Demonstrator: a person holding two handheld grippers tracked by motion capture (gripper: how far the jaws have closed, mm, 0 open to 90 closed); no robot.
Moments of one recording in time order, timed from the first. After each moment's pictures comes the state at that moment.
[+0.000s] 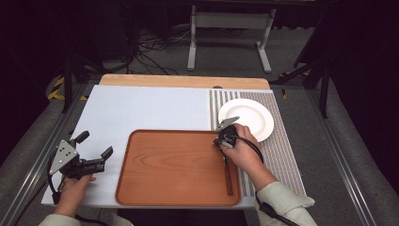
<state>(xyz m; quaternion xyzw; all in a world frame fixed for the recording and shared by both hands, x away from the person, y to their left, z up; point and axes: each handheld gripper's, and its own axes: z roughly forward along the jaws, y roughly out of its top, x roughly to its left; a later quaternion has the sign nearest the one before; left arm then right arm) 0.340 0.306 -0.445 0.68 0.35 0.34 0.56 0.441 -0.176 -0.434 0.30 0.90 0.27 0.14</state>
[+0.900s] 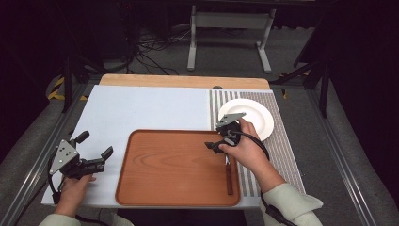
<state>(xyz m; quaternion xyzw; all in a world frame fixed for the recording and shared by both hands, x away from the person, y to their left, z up) 0.340 0.306 -0.445 0.68 0.35 0.34 0.56 0.430 -0.172 -0.401 0.29 0.88 0.36 0.14</state>
